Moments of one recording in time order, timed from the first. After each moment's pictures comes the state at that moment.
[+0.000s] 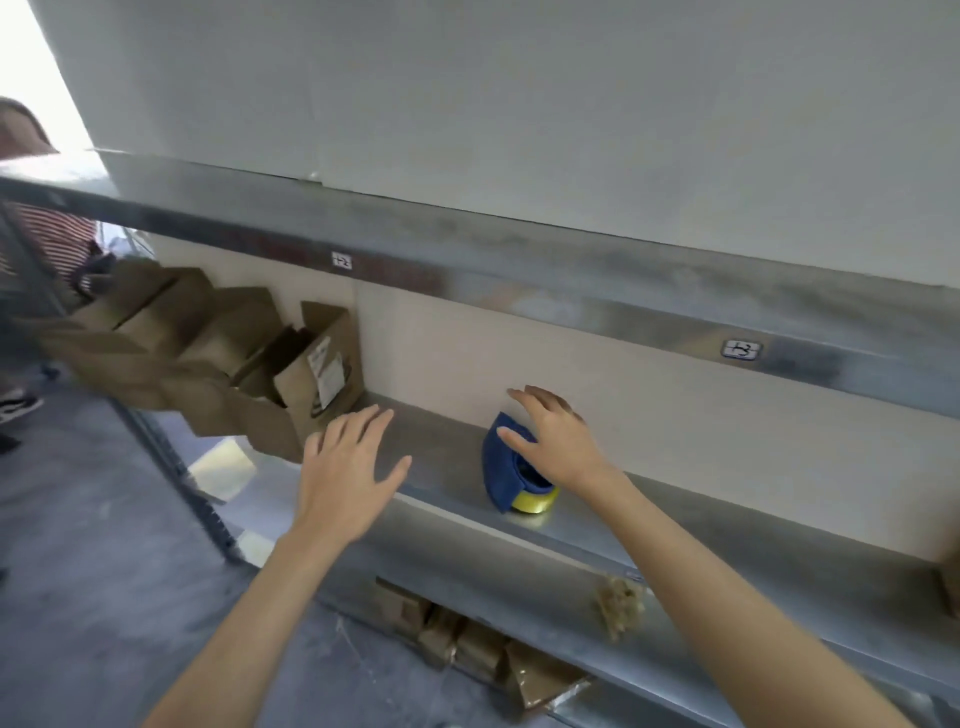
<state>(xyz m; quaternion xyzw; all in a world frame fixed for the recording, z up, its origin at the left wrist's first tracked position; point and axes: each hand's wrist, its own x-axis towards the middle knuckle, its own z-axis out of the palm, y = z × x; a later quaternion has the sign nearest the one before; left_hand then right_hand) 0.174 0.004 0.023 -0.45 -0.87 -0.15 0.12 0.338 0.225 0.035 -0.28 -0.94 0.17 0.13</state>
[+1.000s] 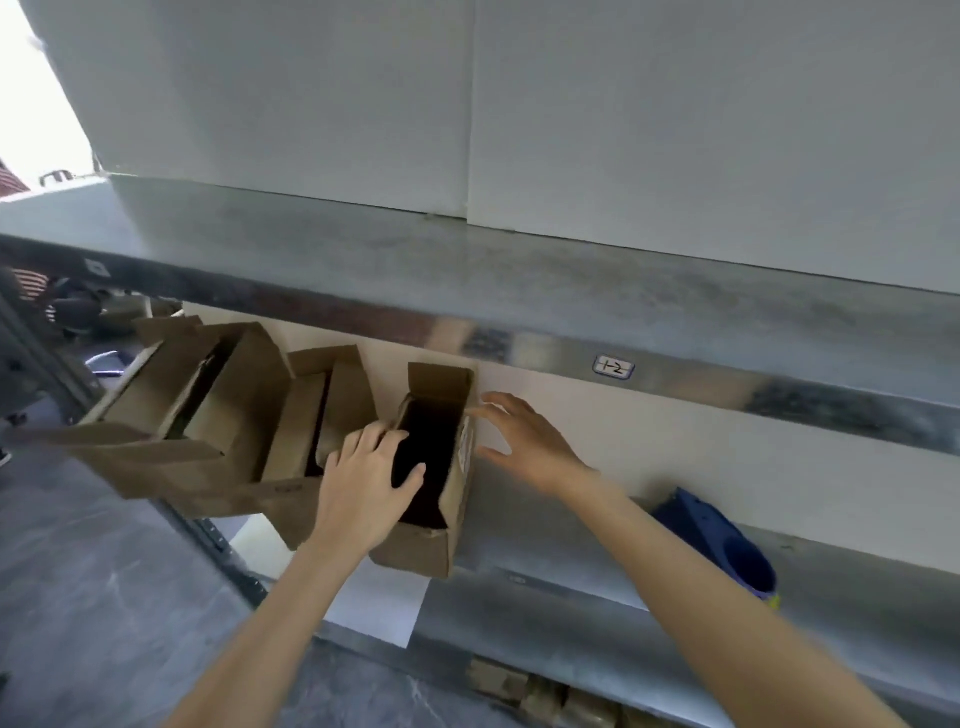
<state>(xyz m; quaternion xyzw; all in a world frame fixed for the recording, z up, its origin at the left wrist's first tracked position) -0.137 0.000 0.014 -0.48 -0.85 -0.21 0.04 0.005 0.187 0.022 -0.21 -0.95 0.19 0.10</state>
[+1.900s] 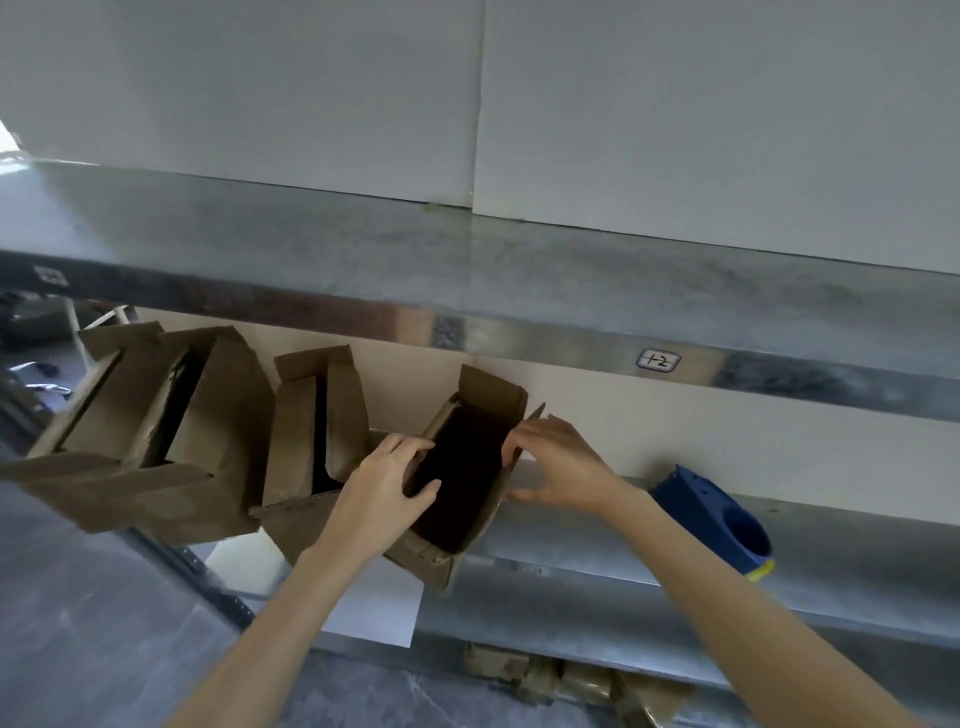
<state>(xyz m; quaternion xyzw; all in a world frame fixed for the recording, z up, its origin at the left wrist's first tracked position) -0.169 0.001 0.003 -0.58 -0.73 -0.34 -0.09 0.031 0.169 0.019 -0.22 -0.96 0.16 0.08</state>
